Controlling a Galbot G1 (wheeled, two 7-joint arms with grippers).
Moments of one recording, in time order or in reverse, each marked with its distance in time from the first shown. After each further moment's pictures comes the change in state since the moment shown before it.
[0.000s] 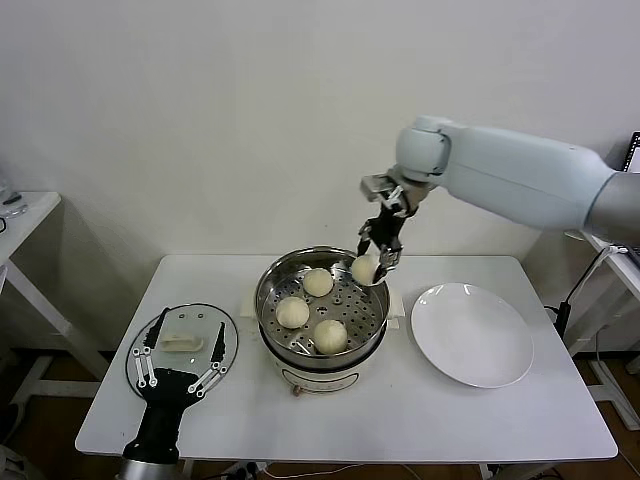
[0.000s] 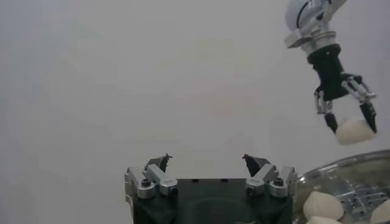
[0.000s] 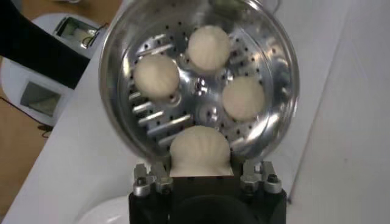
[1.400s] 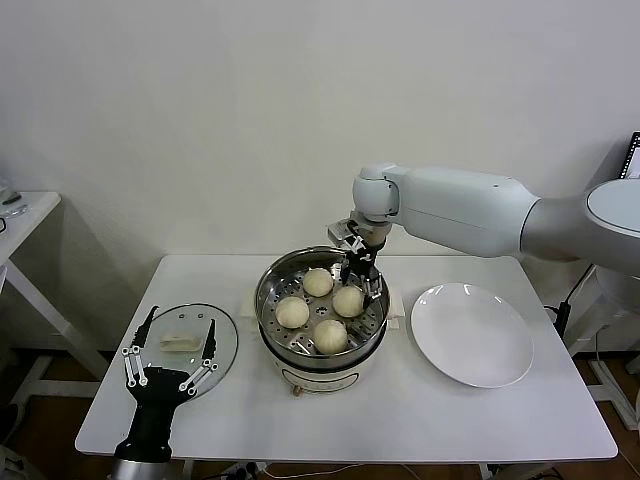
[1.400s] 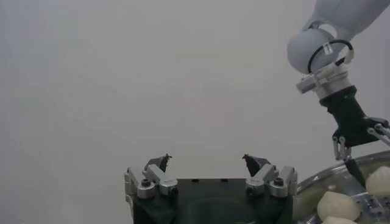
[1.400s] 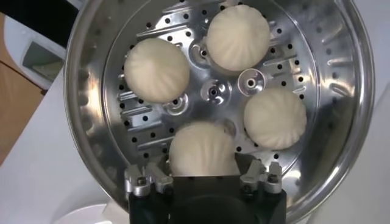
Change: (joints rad) left arm 0.004 -0.005 -0.024 -0.005 -0.002 -0.003 -0.015; right arm -0.103 0.092 -0.017 -0.032 -0.150 0.006 0.033
